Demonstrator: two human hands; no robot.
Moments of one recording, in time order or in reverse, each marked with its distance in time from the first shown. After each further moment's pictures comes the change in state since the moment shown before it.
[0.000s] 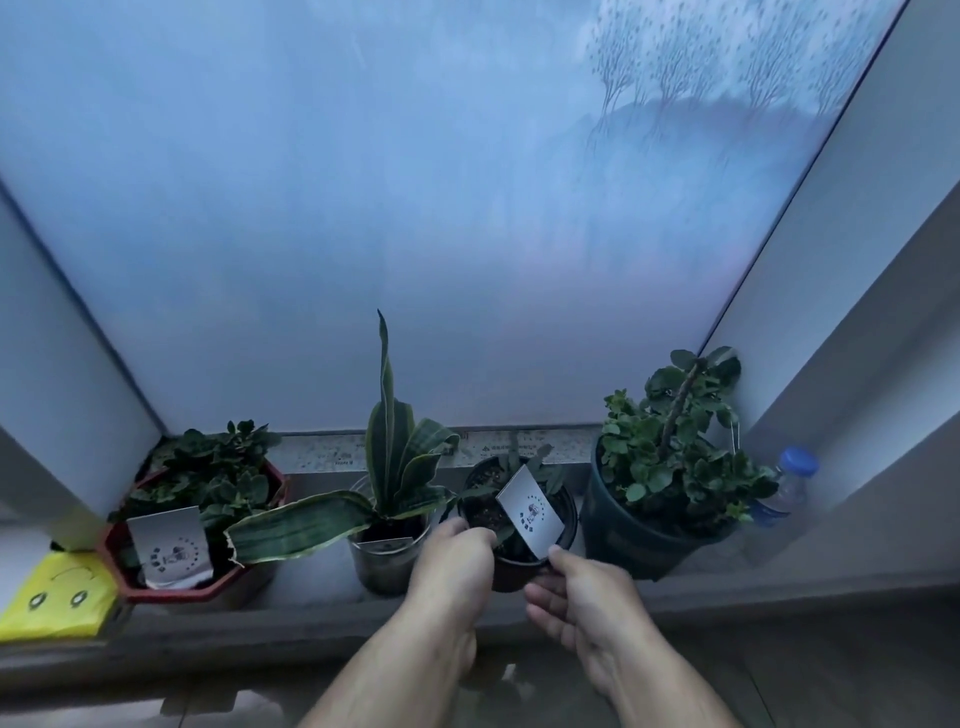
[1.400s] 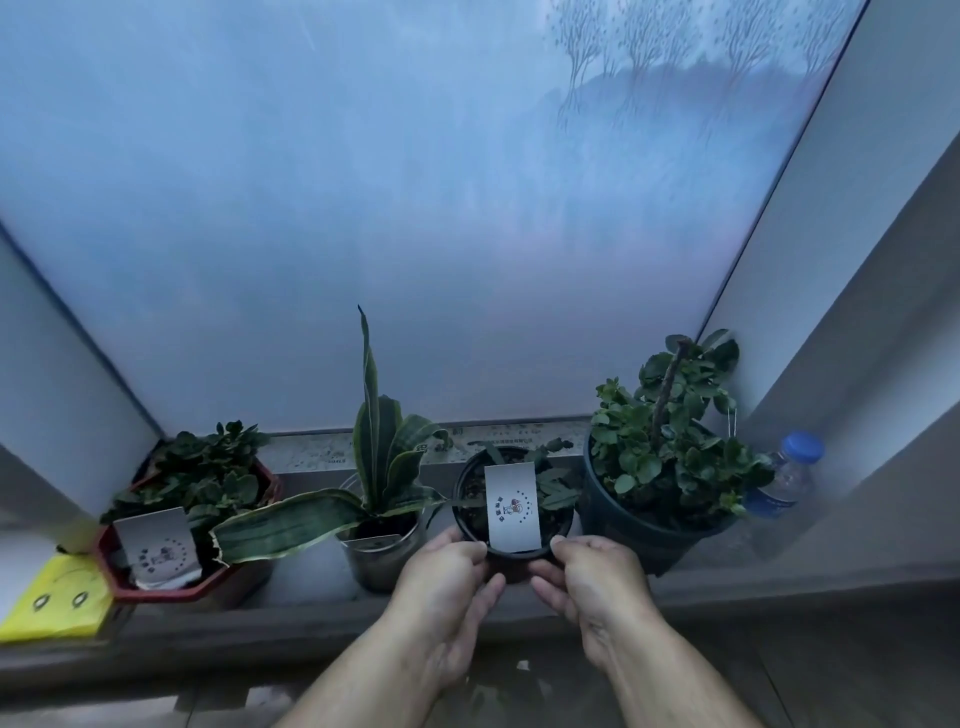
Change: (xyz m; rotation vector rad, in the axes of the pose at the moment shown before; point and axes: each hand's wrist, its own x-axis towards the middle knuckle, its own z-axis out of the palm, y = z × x) left_hand 0.027 -0.032 0.008 -0.300 -0.137 -0.108; right_hand 0.005 -0.013 -0.008 0.002 0.038 -0.055
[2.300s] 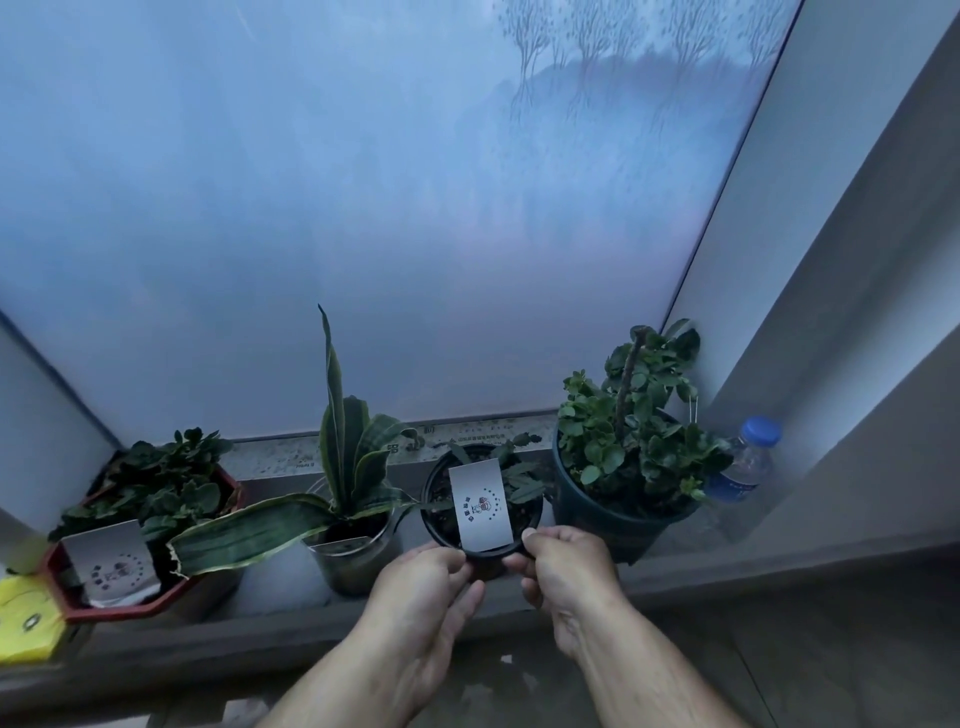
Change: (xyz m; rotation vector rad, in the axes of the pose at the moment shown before) left_hand -0.012 -0.004 0.005 0.023 0.079 -0.035; right_hand 0.005 0.002 -0.006 -0.078 0.010 -0.024
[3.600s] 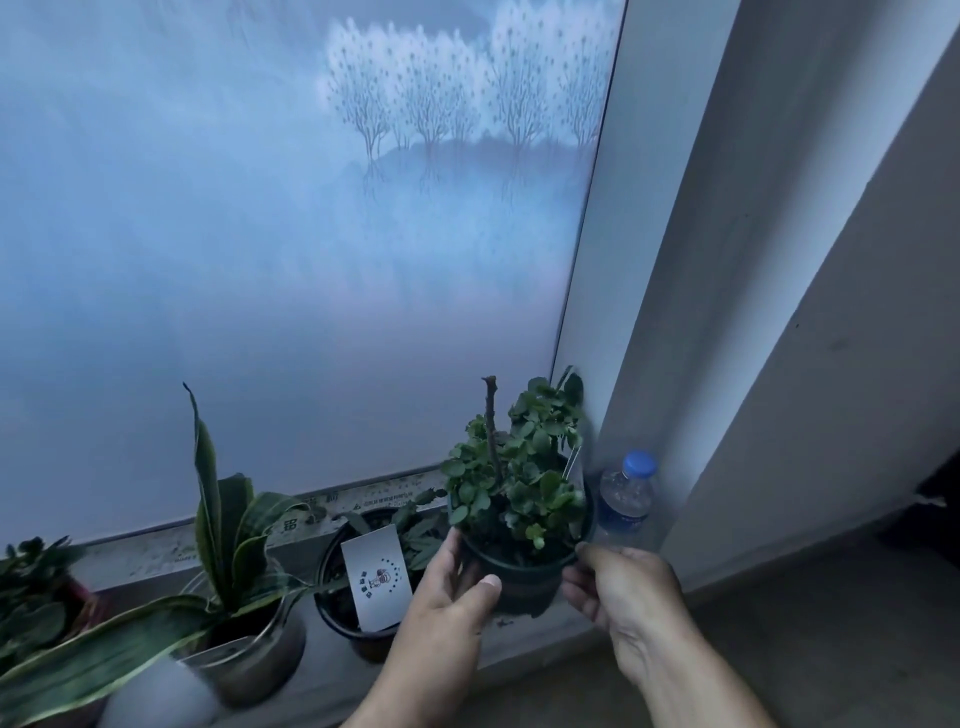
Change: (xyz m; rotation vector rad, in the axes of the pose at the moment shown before) left_hand -0.001 -0.026 0.084 0.303 -0.439 0.275; right_hand 0.021 -0.044 -0.122 0.228 0.228 -0.096
